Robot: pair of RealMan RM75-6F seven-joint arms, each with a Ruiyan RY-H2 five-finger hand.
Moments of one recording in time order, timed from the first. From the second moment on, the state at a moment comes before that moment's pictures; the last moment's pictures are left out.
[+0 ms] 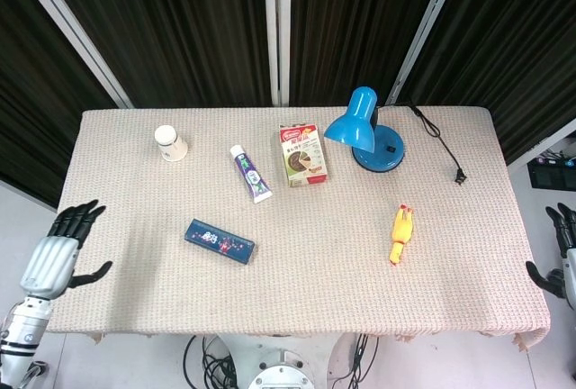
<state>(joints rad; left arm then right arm) -0.21 -1.10 -0.02 -1.67 1.57 1.36 -0.12 0.03 -1.04 0.10 -1.55 -1.42 1.47 0.14</state>
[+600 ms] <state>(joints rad) -0.44 -1.29 -0.02 -1.56 1.67 1.13 -0.10 0.02 -1.03 0.12 -1.57 -1.38 1.47 0.13</state>
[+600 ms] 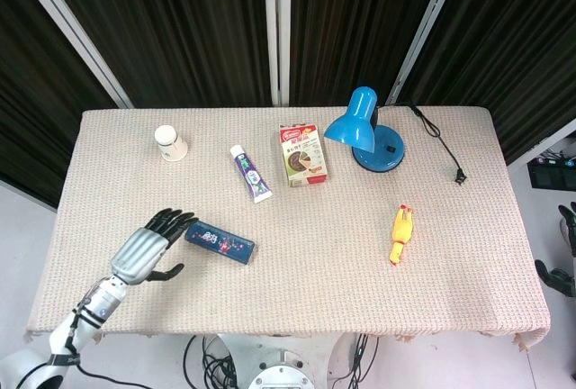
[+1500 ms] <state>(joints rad) -0.58 -1.47 -0.01 -1.39 1.67 1.06 -0.17 0.02 -1.05 0.11 -1.54 -1.38 1.47 0.15</state>
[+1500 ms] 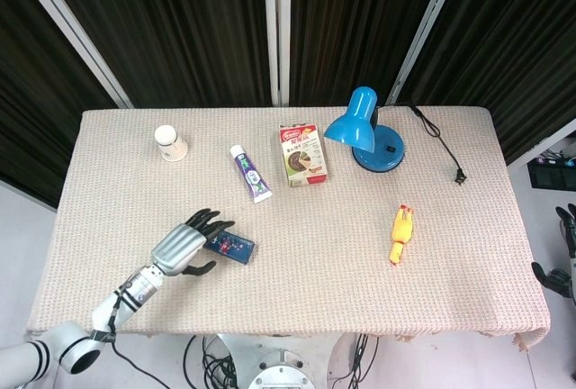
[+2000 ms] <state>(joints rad) -0.60 -1.50 0.00 -1.35 1.64 1.05 -0.16 0.02 -1.06 0.11 -1.52 -1.38 1.45 0.14</state>
